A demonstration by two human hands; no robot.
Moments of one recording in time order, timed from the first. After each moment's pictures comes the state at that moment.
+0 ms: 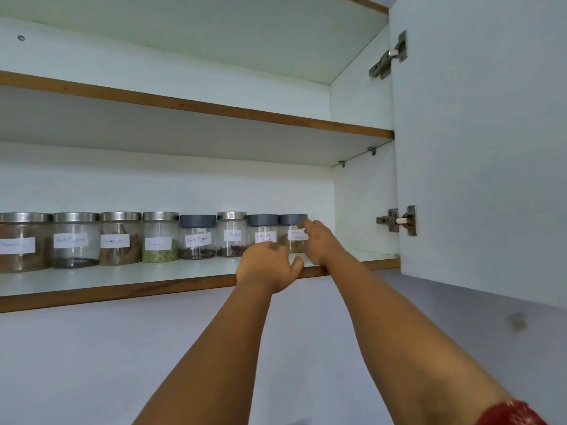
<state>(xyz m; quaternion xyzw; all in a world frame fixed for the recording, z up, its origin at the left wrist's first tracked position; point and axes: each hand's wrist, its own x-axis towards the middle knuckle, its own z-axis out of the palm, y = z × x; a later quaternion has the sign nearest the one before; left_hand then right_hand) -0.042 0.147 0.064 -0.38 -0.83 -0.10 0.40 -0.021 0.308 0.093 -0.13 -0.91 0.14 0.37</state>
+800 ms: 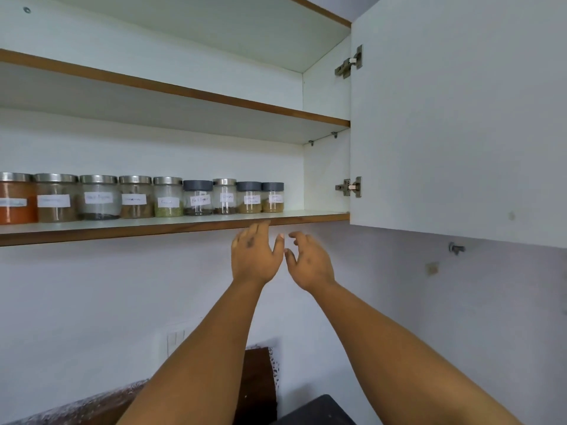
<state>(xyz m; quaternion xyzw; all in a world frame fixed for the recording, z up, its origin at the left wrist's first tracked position) 0.066 0.047 -0.017 -0.40 -0.75 -0.39 0.35 0.140 0.157 -0.035 -0.19 -0.85 0.09 0.48</state>
